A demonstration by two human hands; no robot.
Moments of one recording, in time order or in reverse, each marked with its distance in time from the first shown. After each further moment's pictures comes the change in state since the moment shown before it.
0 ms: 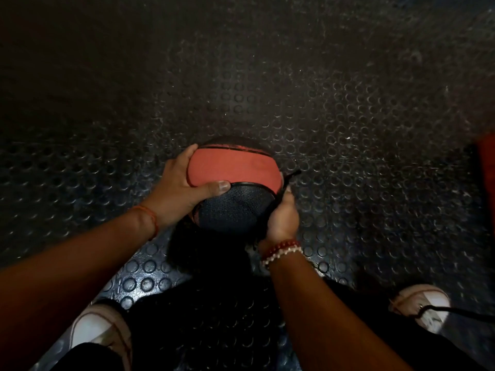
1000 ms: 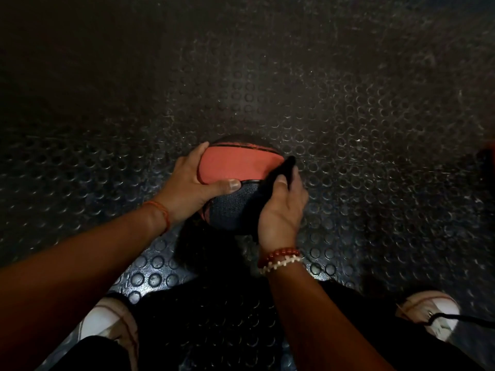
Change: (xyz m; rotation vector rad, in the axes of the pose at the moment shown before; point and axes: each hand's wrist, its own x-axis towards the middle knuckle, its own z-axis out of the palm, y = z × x) left_hand -0.004 0.003 -0.002 0.021 0.018 0.023; right_hand -0.036 0.000 0.010 -0.474 -0.033 -0.466
